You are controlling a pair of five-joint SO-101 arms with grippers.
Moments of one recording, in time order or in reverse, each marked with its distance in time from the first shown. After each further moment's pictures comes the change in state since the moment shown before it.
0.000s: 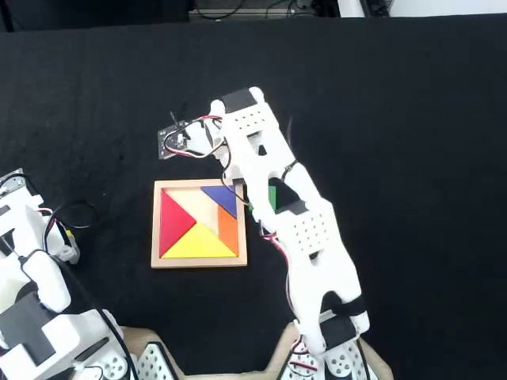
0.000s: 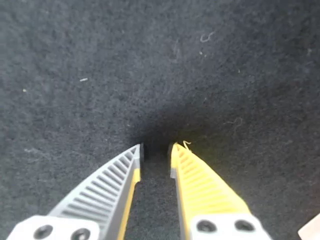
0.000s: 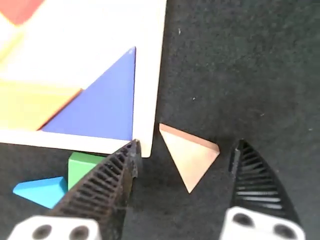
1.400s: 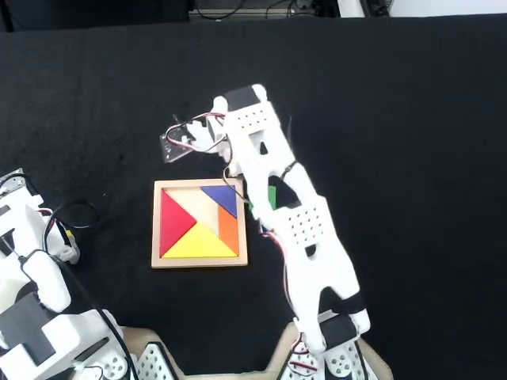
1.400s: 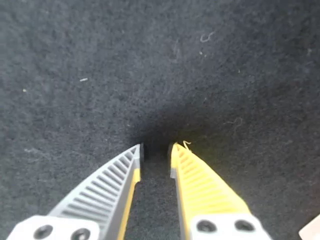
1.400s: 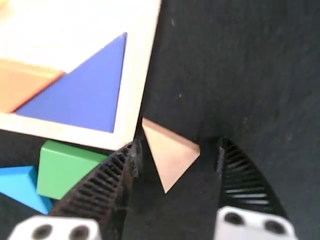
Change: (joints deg) left arm 0.0 0.0 0.0 0.0 0.0; right arm 0.7 6.2 -10.3 1.6 8.4
